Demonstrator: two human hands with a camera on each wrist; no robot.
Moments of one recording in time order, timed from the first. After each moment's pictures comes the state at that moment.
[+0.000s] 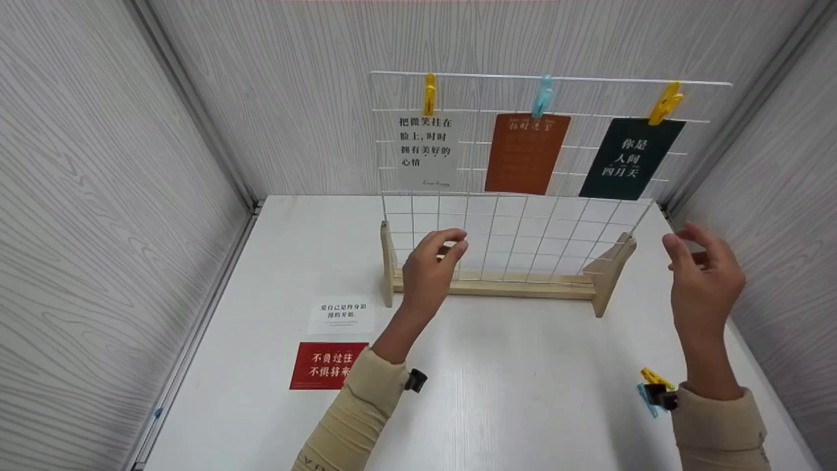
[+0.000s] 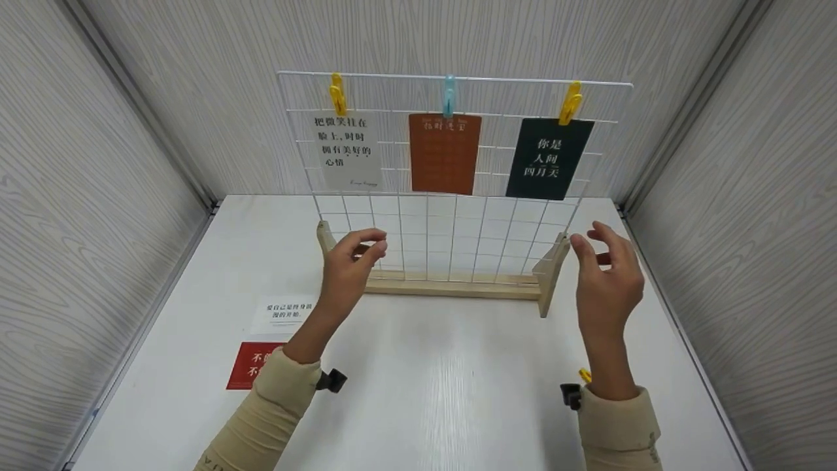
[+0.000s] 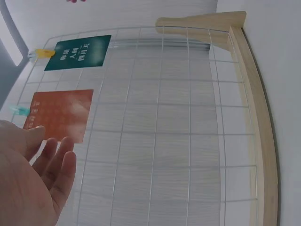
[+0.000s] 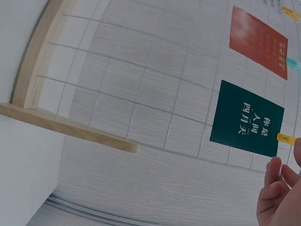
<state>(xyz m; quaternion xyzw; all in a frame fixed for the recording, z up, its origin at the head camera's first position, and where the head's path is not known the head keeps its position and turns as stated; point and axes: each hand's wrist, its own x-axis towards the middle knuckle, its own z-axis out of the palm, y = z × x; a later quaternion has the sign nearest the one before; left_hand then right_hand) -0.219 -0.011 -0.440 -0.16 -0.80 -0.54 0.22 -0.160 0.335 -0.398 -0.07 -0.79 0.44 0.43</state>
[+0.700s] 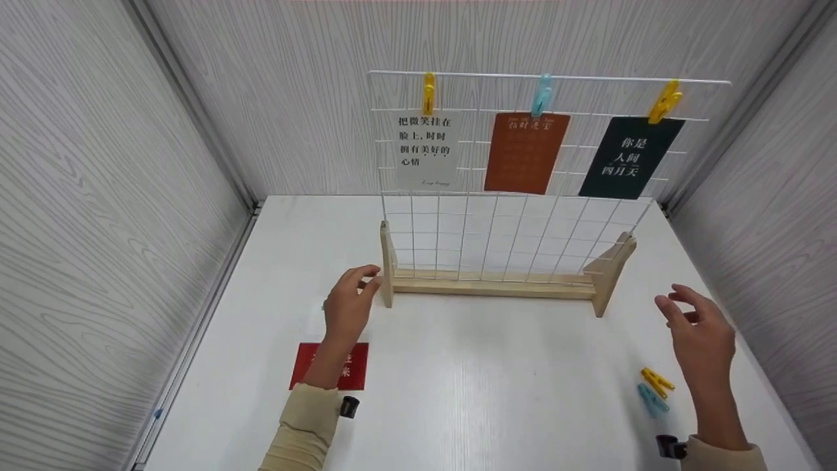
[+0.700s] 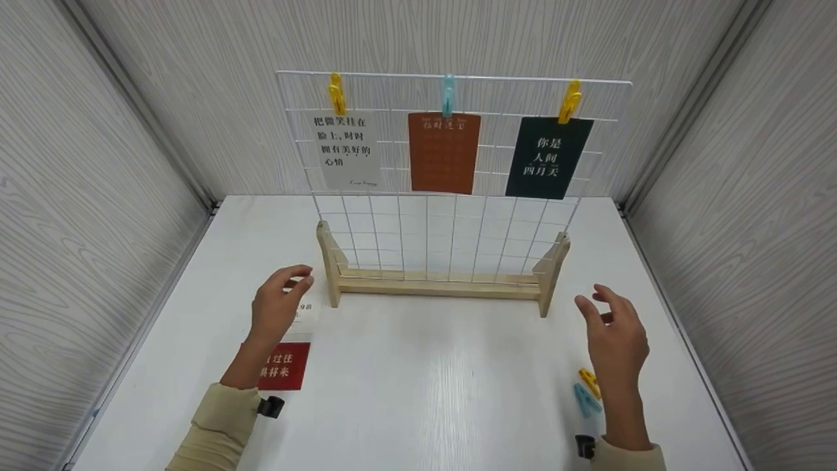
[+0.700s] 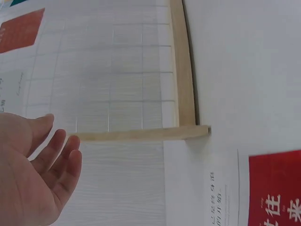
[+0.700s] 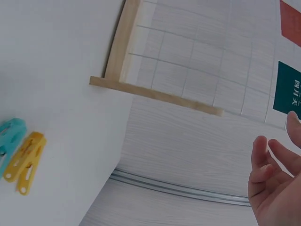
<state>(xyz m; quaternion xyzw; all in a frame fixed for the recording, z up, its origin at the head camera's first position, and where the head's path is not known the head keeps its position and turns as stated) -0.213 -0.131 -0.517 -0.01 -0.88 -0.44 0.17 -0.120 0.376 -0.474 -0.17 -0.88 0.38 0.24</state>
